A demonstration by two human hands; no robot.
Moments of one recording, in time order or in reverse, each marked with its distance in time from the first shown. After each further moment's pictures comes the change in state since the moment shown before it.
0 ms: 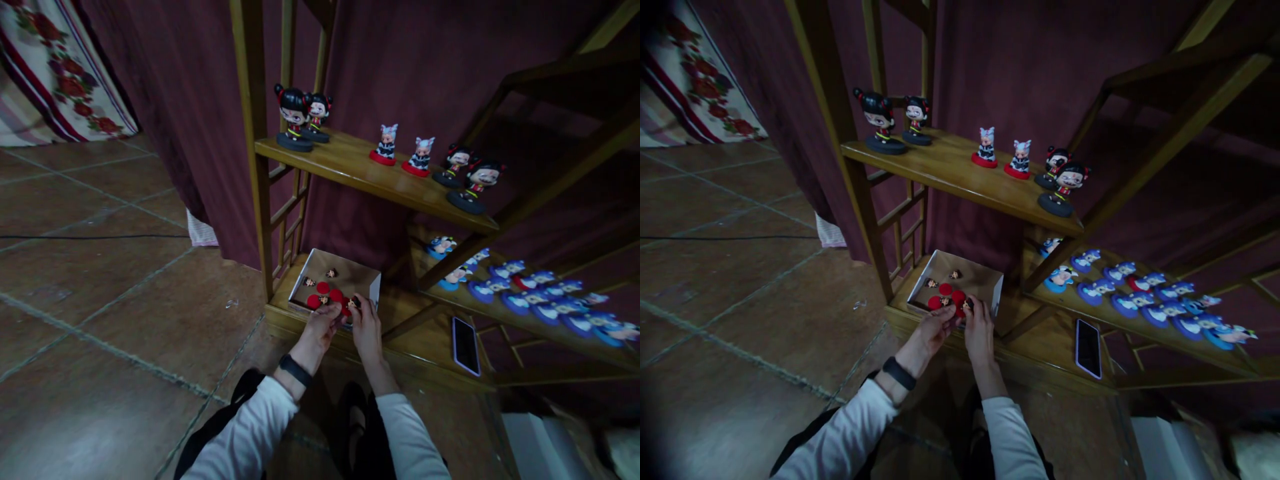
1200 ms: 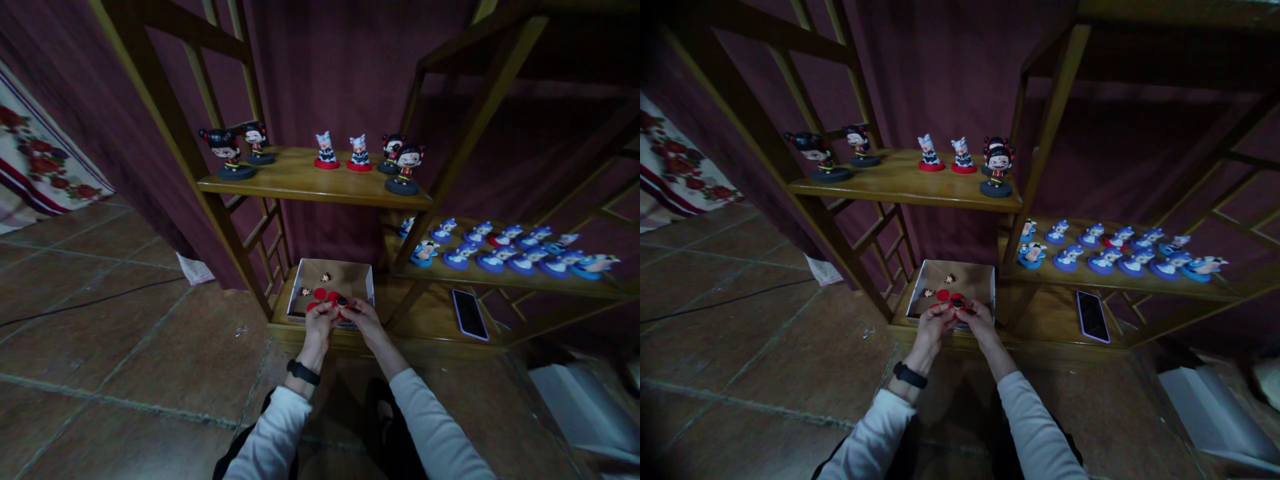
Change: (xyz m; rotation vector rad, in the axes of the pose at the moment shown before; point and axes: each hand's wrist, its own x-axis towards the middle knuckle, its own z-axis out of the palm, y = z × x) left_hand 0.003 0.001 0.005 0.351 -0.064 0.259; right_hand 0.009 0.007 0.007 0.971 -0.089 0.587
